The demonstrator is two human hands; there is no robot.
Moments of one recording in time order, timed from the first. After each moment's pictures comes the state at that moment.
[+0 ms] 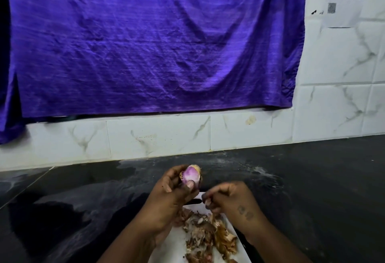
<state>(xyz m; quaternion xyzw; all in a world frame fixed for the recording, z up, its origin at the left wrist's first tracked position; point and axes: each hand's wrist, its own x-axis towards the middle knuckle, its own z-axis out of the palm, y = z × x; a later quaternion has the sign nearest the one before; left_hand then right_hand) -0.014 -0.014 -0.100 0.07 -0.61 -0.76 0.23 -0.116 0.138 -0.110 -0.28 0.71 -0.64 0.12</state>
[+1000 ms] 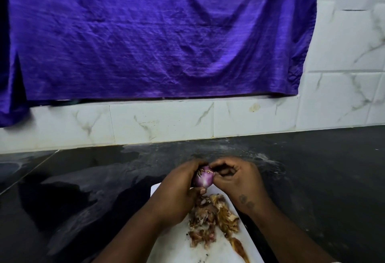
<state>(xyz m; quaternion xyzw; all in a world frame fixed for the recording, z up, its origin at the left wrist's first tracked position) -0.006 -0.013 -0.107 0.02 -0.92 -0.31 0.25 -0.118 0.139 -0.111 -0.37 0.72 -0.58 -0.08</state>
